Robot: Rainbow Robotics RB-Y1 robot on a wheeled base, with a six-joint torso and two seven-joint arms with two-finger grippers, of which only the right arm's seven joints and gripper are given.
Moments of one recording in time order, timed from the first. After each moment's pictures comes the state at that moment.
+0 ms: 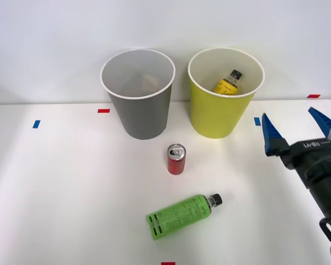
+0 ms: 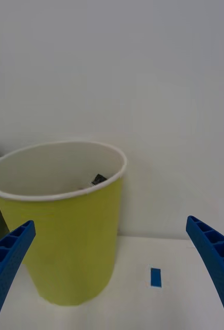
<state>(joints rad) 0.41 -0.45 0.04 -2.28 -0.07 0.12 1.22</state>
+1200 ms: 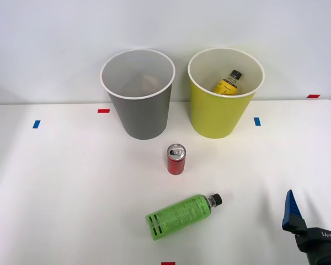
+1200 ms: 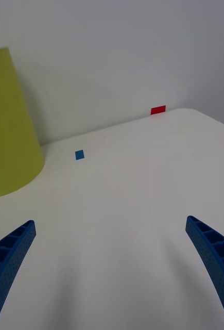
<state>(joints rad) 0.80 -0.10 0.02 -2.06 -0.02 -0.23 1.23</state>
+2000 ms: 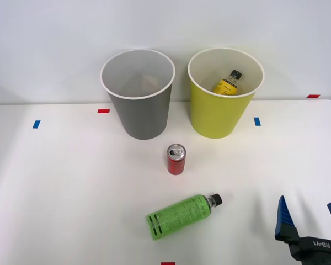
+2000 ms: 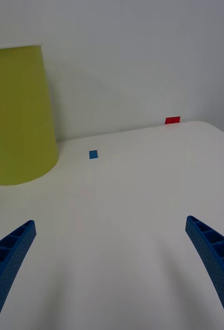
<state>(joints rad) 0.85 -0.10 0.06 -2.04 0.07 -0.35 1.26</state>
